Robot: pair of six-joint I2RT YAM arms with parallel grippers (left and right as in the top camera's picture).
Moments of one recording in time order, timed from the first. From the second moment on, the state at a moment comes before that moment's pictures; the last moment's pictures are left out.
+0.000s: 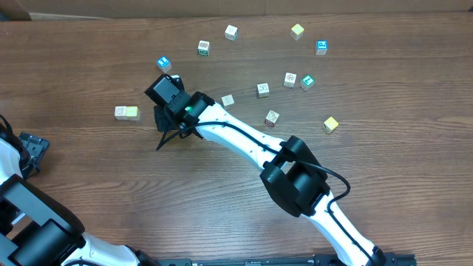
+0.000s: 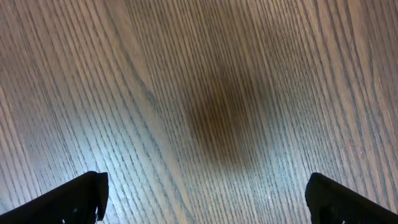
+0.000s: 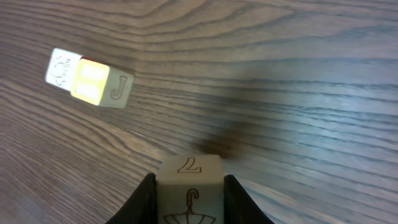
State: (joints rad) left arm 0.78 1.82 1.28 -0.70 -0.22 -0.47; right arm 0.88 2.46 2.14 -0.67 0.01 0.62
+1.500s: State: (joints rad) left arm 0.78 1.82 1.28 -0.70 -0.22 -0.47; right arm 0.87 2.49 2.14 -0.74 0.09 0.62
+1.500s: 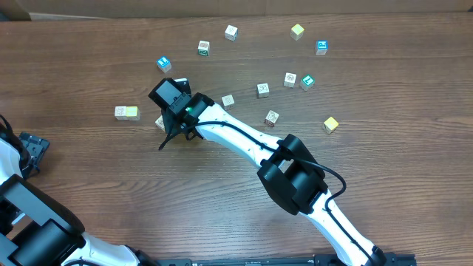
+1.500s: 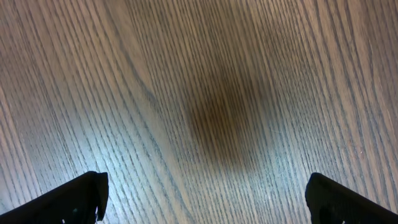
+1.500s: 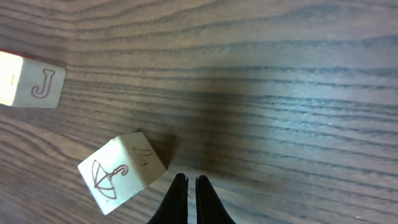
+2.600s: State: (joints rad) left arm 0.78 1.82 1.28 -0.70 -0.22 -0.47; right arm 0.91 2.53 2.14 -0.67 -0.08 0.65
